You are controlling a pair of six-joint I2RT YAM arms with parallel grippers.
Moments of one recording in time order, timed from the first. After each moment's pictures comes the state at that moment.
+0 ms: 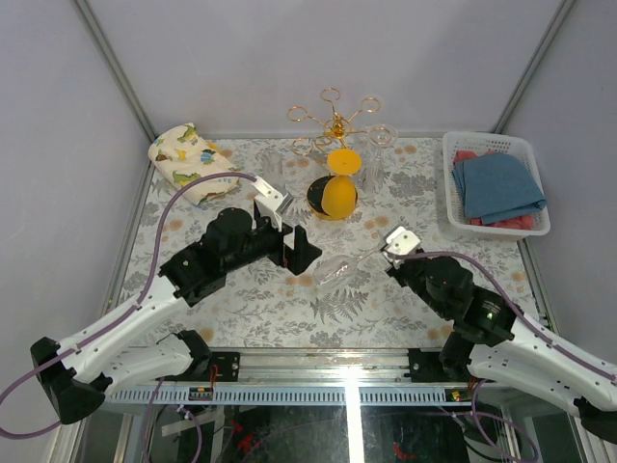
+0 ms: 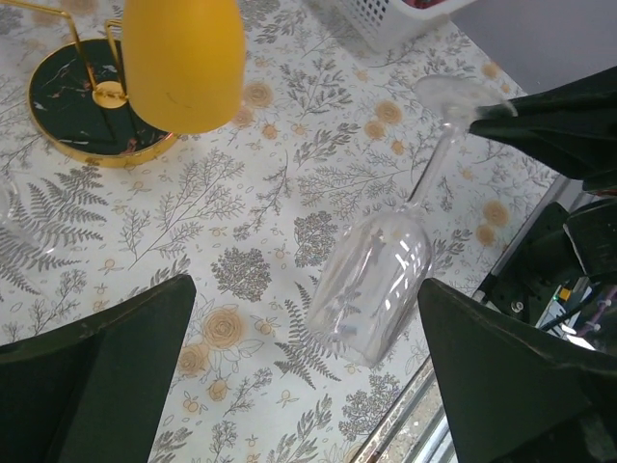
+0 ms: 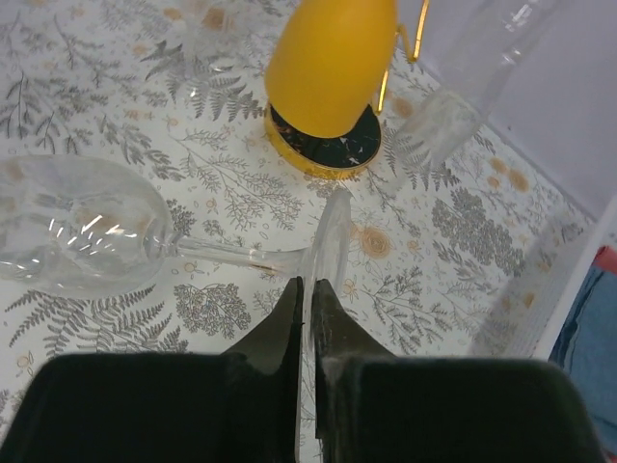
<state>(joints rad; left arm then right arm) -0.81 0.96 0.92 -0.30 0.09 -0.27 0.98 0.58 0.62 -0.31 0.43 -0.22</state>
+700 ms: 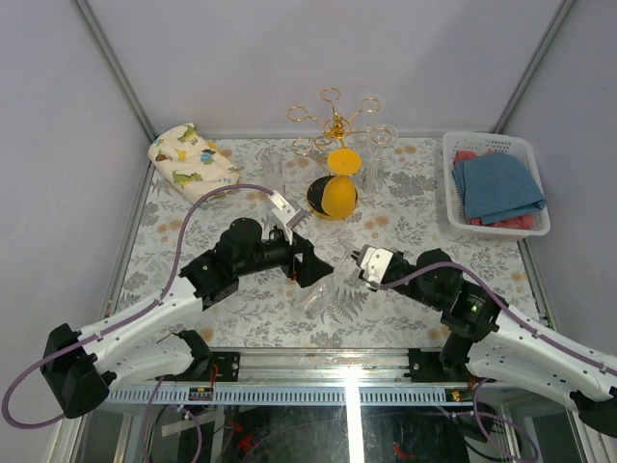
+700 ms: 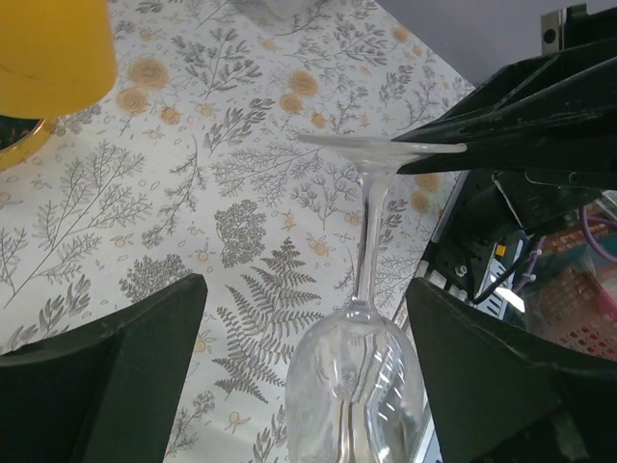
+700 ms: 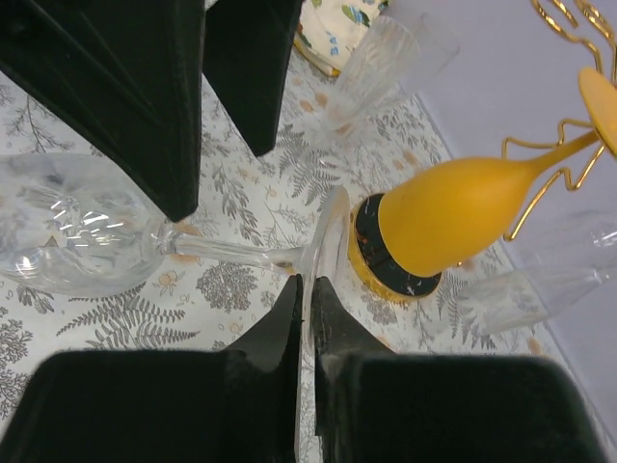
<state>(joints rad) -0.81 1.00 0.74 -0.03 0.31 -0.32 0.98 0.69 0.63 -0.14 0.02 -0.51</state>
